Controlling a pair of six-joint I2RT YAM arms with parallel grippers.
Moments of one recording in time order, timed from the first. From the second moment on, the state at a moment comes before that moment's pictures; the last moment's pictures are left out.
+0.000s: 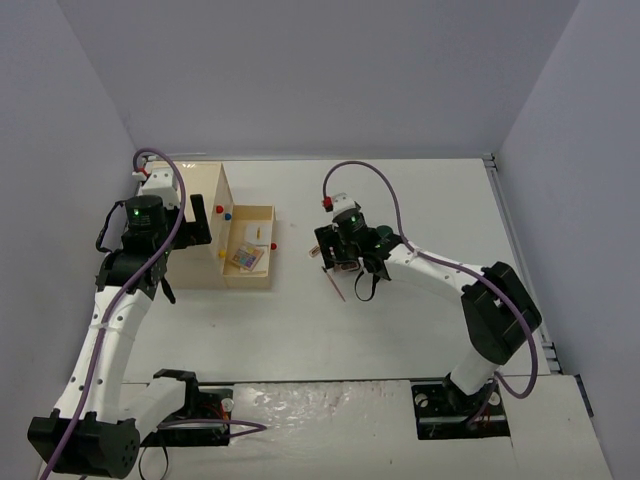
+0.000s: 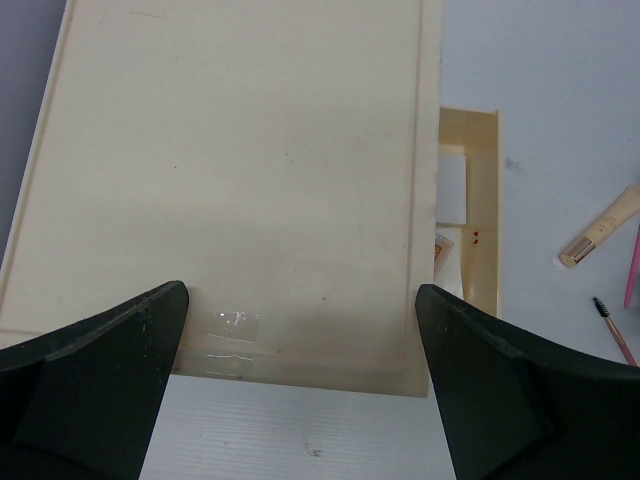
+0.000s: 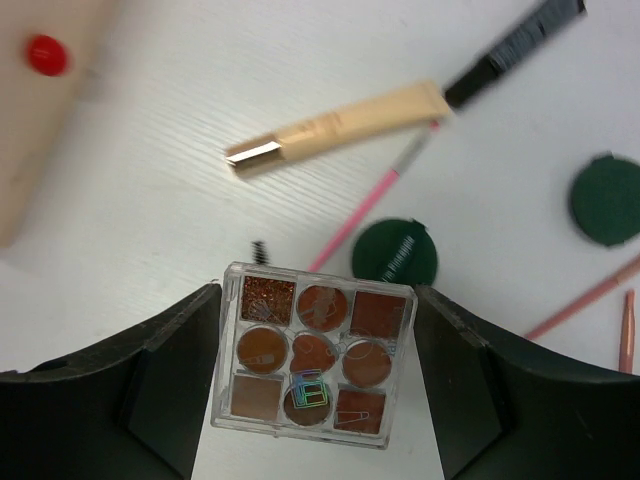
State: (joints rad) left arm -0.09 1.00 1.08 -0.58 -0.10 -0.12; right arm 0.70 1.64 1.03 -0.16 0.22 0.23
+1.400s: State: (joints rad) left arm -0.08 1.01 1.08 -0.57 -0.11 -0.12; right arm 0.77 2.21 1.77 -0.08 -0.43 -0.32
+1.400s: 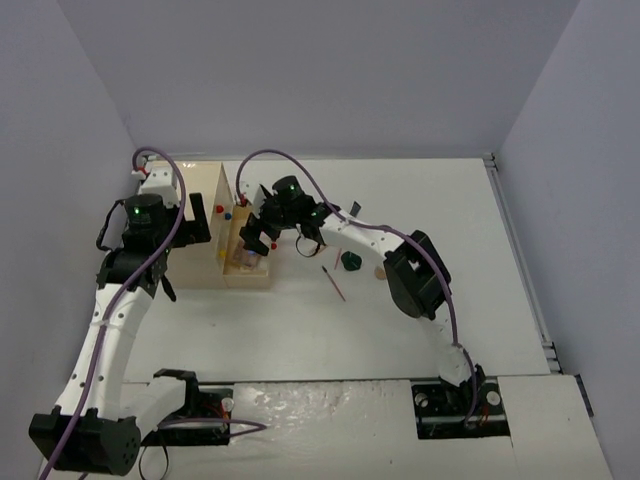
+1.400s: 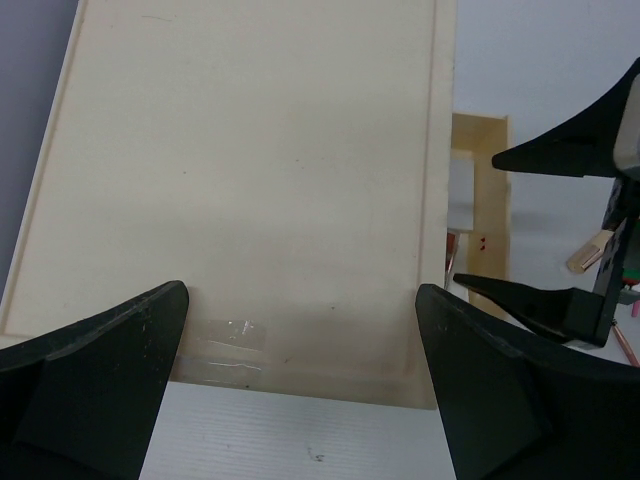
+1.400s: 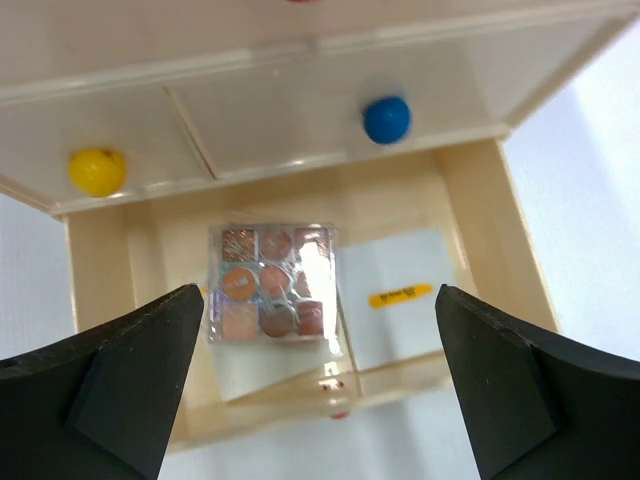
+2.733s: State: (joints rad) left arm -0.09 1.18 1.13 -0.41 0.01 -0.13; right arm 0.72 2.32 1.60 0.30 -0.27 0.10
